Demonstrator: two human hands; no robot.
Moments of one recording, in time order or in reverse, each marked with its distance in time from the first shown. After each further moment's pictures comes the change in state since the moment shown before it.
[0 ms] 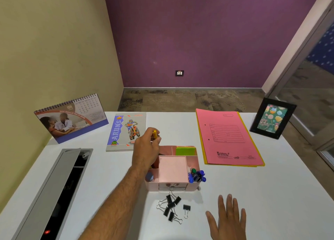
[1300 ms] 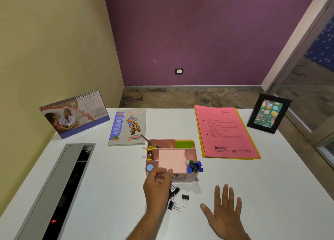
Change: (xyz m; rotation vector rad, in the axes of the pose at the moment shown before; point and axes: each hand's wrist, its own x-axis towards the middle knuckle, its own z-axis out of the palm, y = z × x) left_hand -0.139 -0.018 0.036 -0.467 0.086 -0.469; right_hand 0.002 -0.005 -0.028 -0.158 -0.385 0.026
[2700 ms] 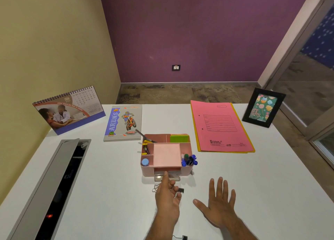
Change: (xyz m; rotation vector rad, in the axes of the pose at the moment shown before) left_hand -0.031 -0.038 0.044 -0.701 0.011 -0.781; right_hand -0.011 -0.002 -0.022 -0.037 -0.148 -0.076
